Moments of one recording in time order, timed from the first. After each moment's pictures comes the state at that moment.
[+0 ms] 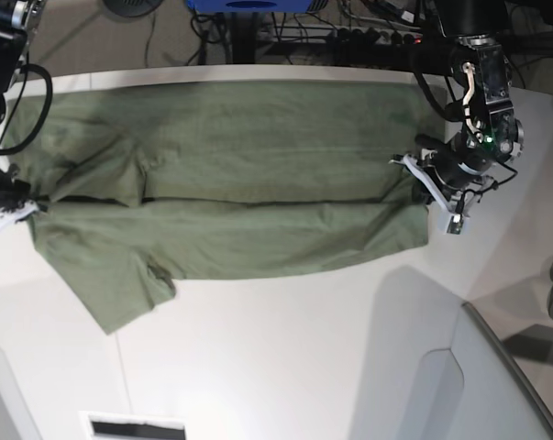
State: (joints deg) left arm 8.5 -10.5 -18.6 85.8 -6.2 -28.5 38.9; right arm 4.0 17.7 24.0 64.7 17.5 16.0 -42.6
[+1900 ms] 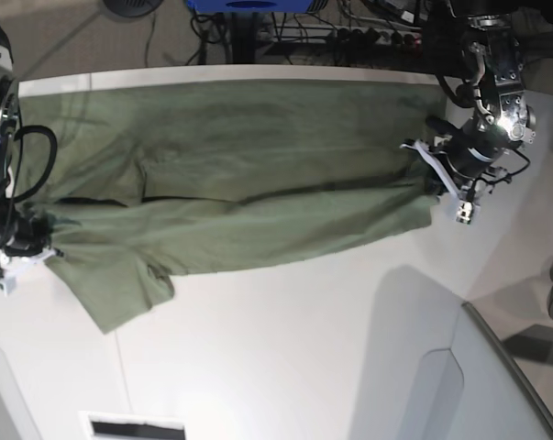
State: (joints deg) left arm 13.1 -13.0 -19.0 92.0 -6.0 -28.4 38.9; right arm 27.9 21.8 9.5 23.5 17.6 16.1 -25.6
